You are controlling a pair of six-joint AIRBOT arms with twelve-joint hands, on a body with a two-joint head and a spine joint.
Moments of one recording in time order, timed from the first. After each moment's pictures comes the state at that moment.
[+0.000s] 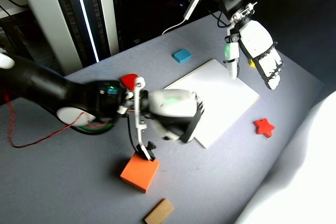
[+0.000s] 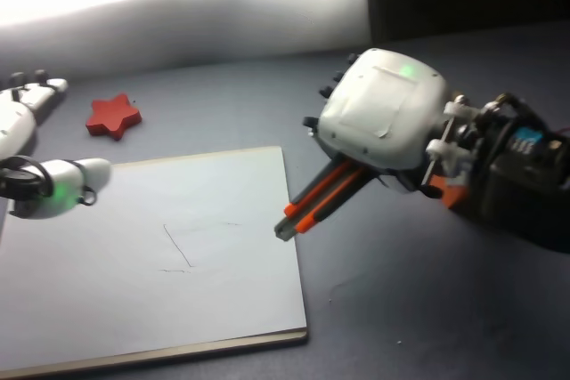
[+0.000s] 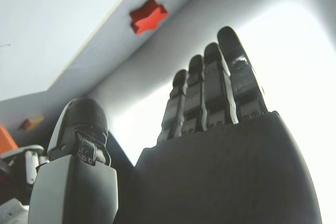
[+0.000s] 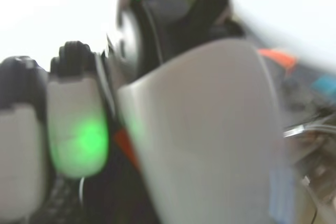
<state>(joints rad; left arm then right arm) 0.62 -0.80 0.79 -1.21 -0.85 1.84 -0.47 -1.31 1.21 0.06 0.50 -1.49</state>
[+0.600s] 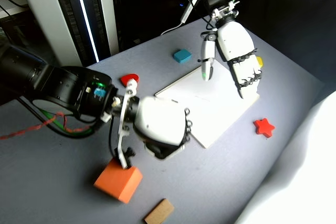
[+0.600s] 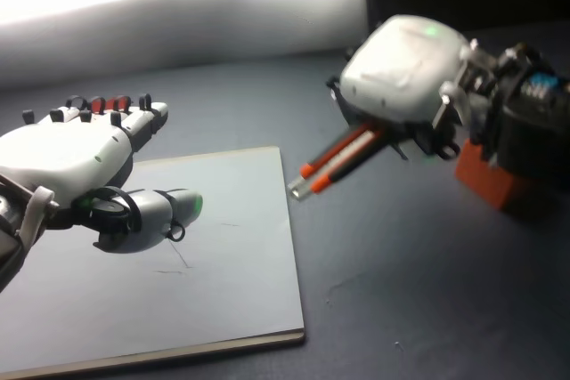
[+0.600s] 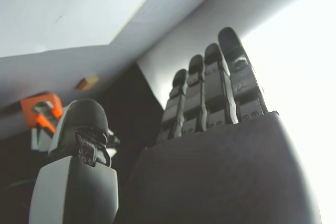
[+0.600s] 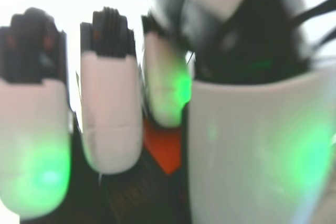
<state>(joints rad) 0.55 -0.84 0.68 -1.22 -0.83 1.91 -0.36 -1.29 1.26 0.10 0.34 -1.41</state>
